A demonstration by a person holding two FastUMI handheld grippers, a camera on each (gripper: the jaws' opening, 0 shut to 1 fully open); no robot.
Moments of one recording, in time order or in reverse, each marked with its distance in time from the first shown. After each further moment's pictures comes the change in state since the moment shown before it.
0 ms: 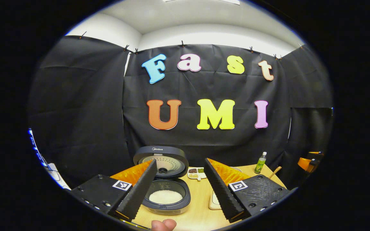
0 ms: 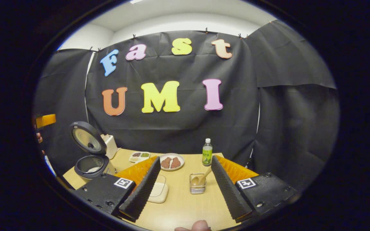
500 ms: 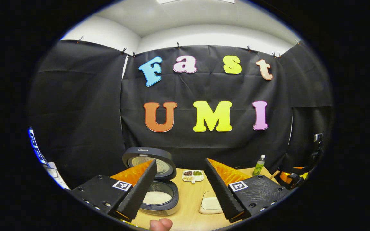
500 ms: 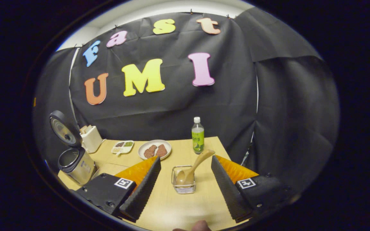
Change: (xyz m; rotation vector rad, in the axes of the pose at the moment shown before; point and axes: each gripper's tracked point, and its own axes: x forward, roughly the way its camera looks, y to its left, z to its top) left arm 0.024 -0.056 -0.001 0.005 -0.004 0.031; right arm 0.128 -0.067 -0.098 0.127 0.160 -0.035
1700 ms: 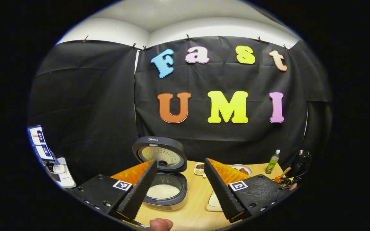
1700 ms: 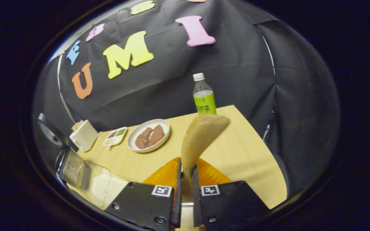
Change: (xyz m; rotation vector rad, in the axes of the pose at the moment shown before) left arm 0.002 0.017 -0.030 0.006 0.077 0.153; right arm 0.153 0.002 -0.078 0.105 0.204 0.097
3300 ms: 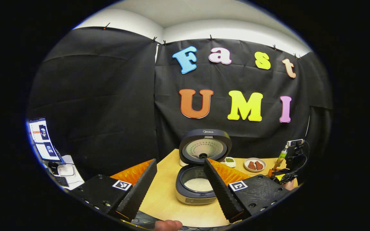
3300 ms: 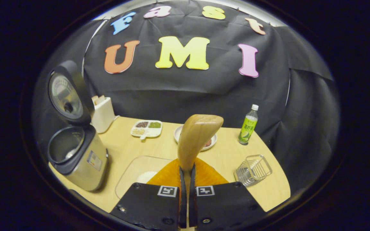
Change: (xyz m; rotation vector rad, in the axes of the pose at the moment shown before) left arm -0.030 0.203 -0.031 -0.042 0.056 0.007; right arm -0.049 0.235 -0.055 -0.385 -0.121 -0.165
